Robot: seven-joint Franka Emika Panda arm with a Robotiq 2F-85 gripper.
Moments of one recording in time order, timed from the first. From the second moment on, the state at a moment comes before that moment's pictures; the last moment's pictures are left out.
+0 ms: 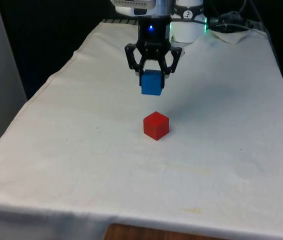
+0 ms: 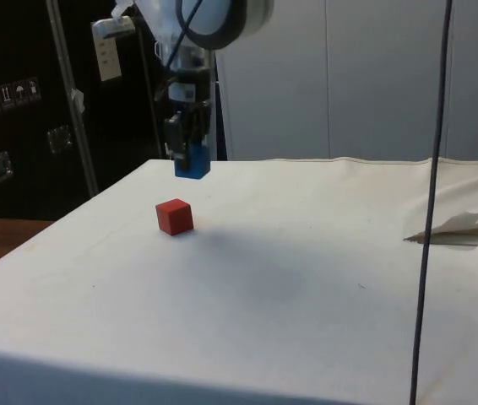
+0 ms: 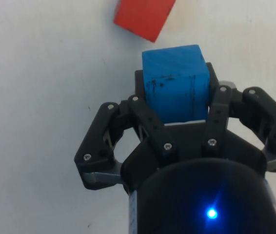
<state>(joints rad) 0.02 0.34 -0.12 -2.08 0.00 2.58 -0.06</state>
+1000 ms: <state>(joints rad) 0.02 0.50 -0.11 -1.90 0.06 2.56 -0.05</state>
